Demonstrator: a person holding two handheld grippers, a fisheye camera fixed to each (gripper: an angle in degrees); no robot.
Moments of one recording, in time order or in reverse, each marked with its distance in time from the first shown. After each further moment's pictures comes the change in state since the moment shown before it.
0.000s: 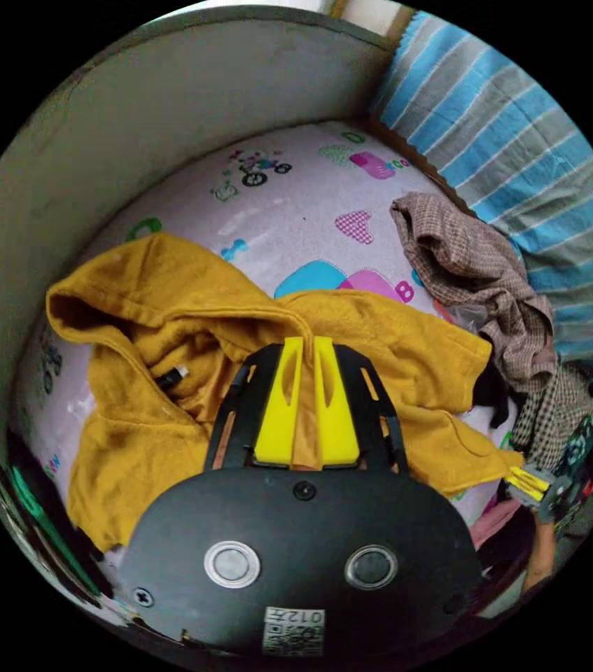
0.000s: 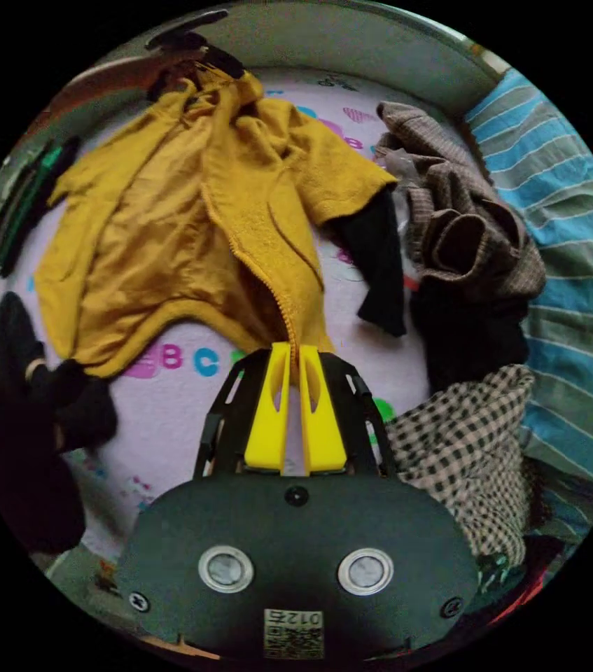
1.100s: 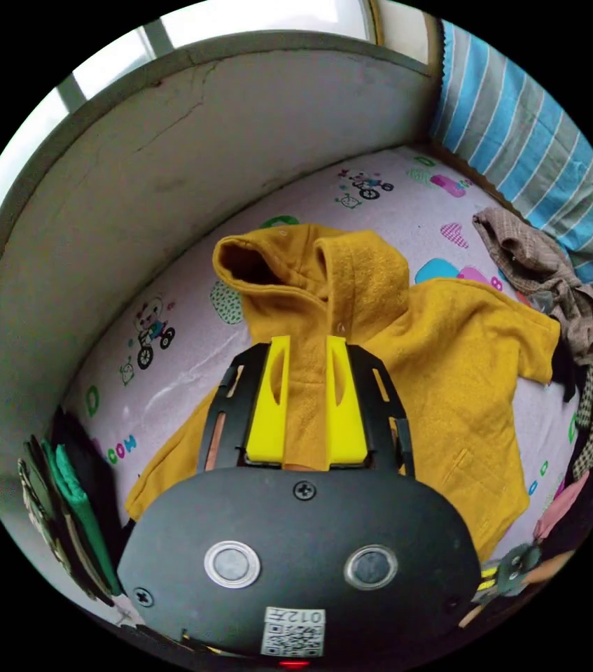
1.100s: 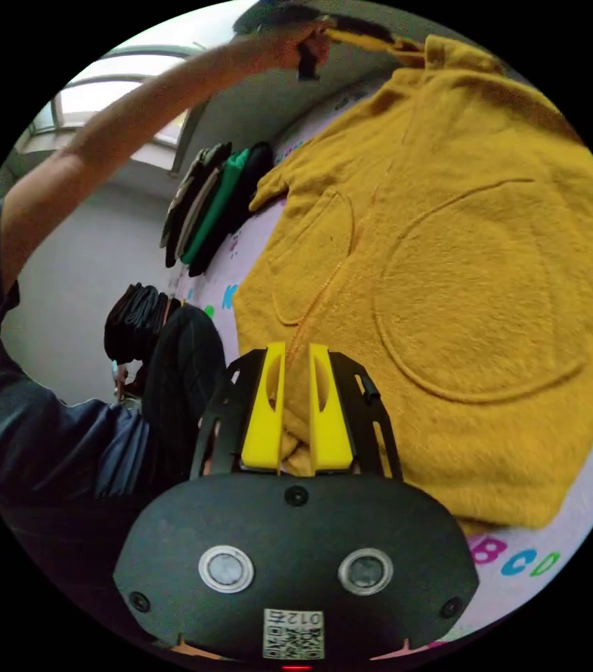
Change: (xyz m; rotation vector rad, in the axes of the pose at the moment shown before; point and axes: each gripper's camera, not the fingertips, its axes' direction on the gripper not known) left arm -0.112 0.127 -0.037 0.111 -0.229 -0.039; right arm -0.115 -0.099 0.122 0.067 -0.930 -0.247
